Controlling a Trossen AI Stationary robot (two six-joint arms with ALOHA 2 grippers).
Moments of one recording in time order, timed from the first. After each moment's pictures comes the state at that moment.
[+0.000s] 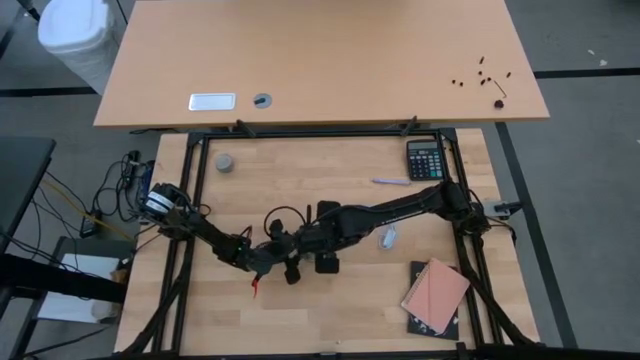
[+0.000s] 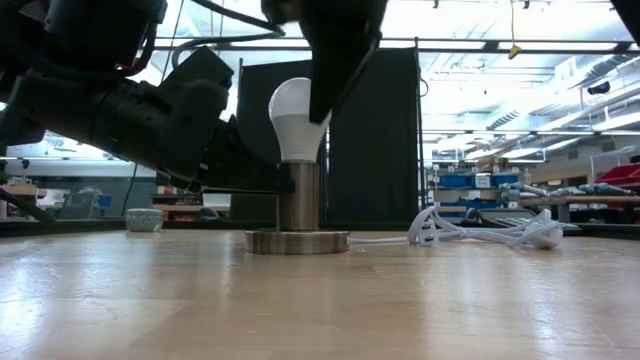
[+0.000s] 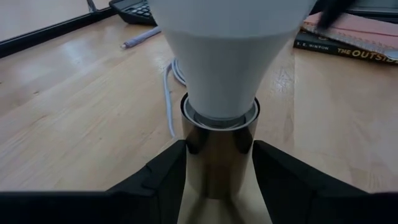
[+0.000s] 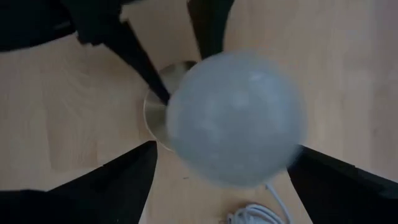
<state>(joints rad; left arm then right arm) -0.43 1.85 0.55 0.90 -0.73 -0.32 0.23 2.15 2.03 -1.19 0.25 0.23</state>
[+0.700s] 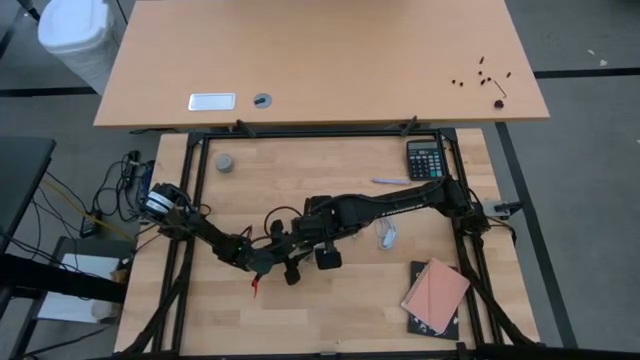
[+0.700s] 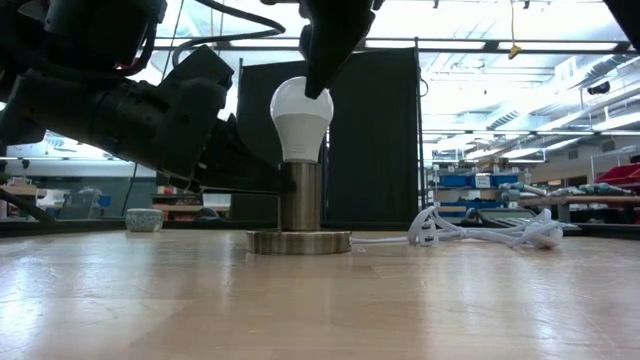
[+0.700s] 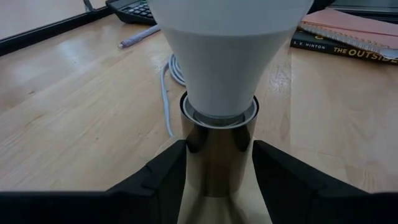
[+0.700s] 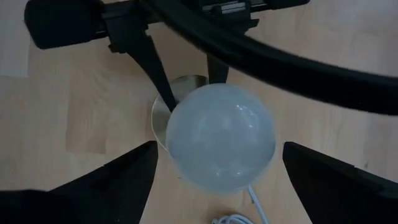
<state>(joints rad) -0.43 1.85 0.55 0.90 -0.72 -0.32 0.19 2.15 2.09 -1.20 0.15 0.02</state>
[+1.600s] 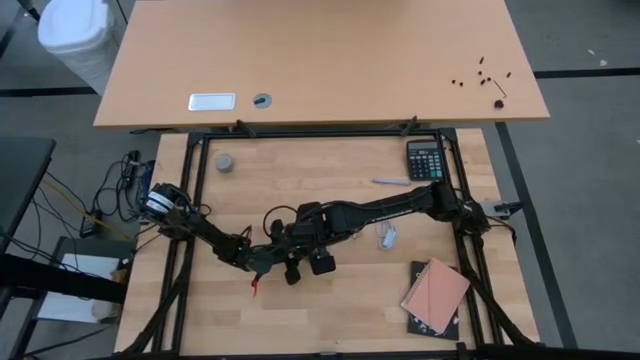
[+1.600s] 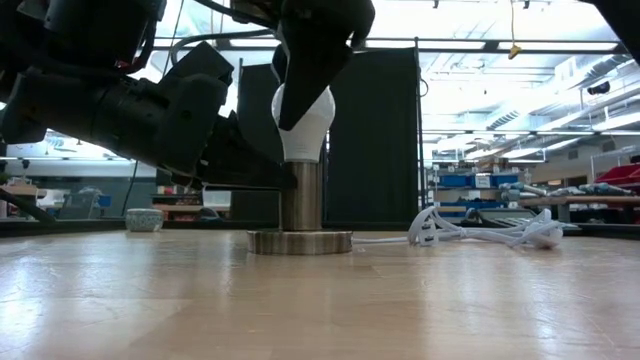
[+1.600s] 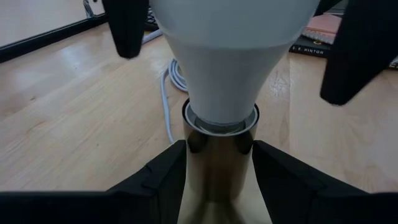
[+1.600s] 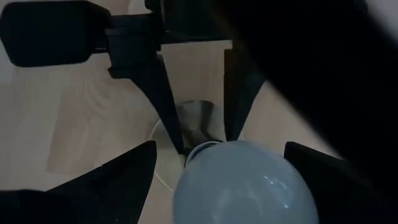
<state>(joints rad) -0.43 1.85 0.55 0.92 -0.73 -0.30 0.19 2.23 2.09 -1.09 0.14 -0.06</state>
